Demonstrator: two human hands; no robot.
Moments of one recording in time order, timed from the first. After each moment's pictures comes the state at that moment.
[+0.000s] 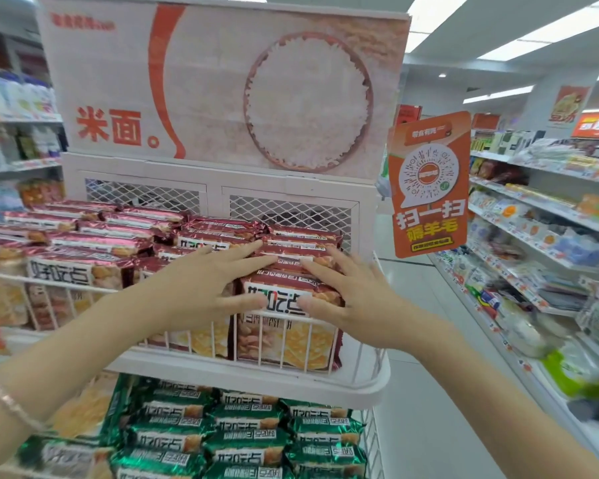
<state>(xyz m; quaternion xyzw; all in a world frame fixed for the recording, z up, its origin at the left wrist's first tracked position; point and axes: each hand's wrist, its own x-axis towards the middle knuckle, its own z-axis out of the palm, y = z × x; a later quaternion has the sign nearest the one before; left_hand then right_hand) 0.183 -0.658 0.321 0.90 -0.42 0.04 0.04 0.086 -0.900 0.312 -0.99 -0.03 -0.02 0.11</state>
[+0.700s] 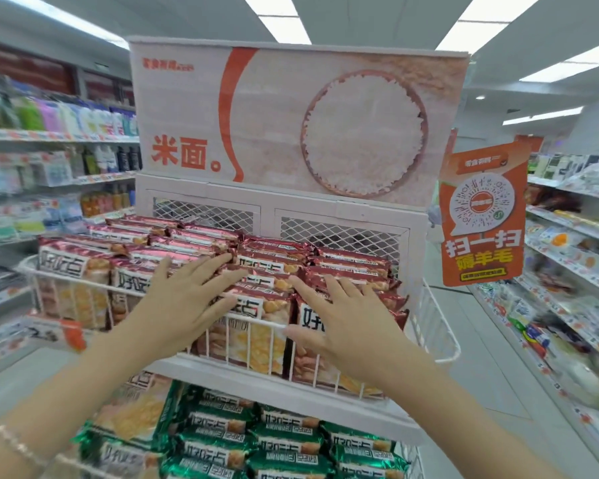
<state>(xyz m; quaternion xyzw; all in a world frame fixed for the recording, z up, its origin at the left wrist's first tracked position) 0.209 -0.569 0.283 0.95 -0.27 0.16 0.01 0.111 -0.817 0.307 -0.99 -0.07 -0.05 -0.08</state>
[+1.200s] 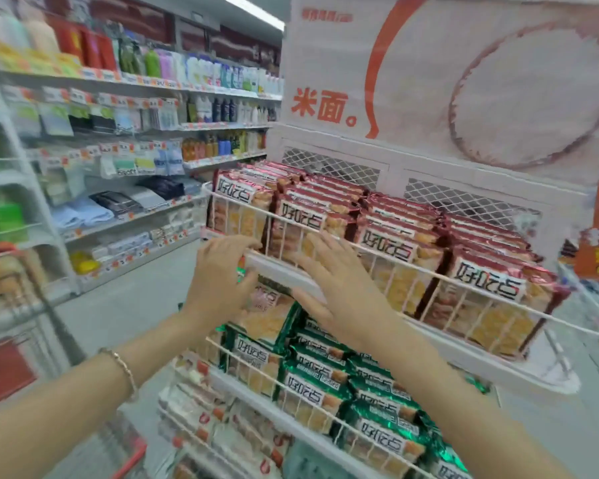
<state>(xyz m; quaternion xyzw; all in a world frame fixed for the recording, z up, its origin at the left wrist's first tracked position) 0.160 -0.431 0.198 0.86 -0.18 0.36 0.33 0.107 -0.644 0.264 -0.95 -0.29 -0.13 0.04</state>
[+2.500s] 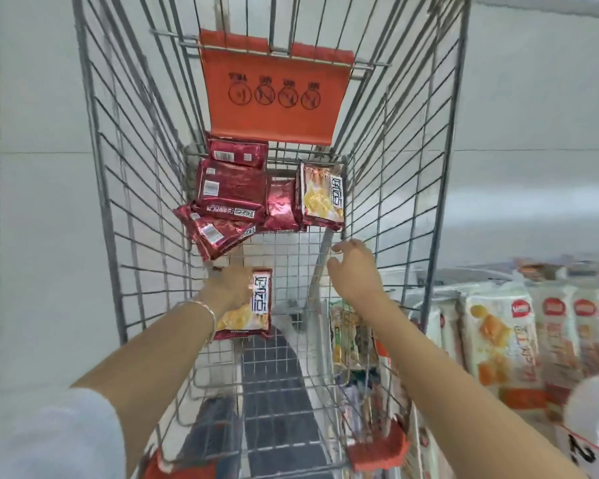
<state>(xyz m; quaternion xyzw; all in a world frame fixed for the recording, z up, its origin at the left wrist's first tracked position) 0.071 -0.004 -0.367 0.77 0.38 -0.39 0.34 0.261 -0.110 -0.268 -0.88 -0.30 0.36 0.02</state>
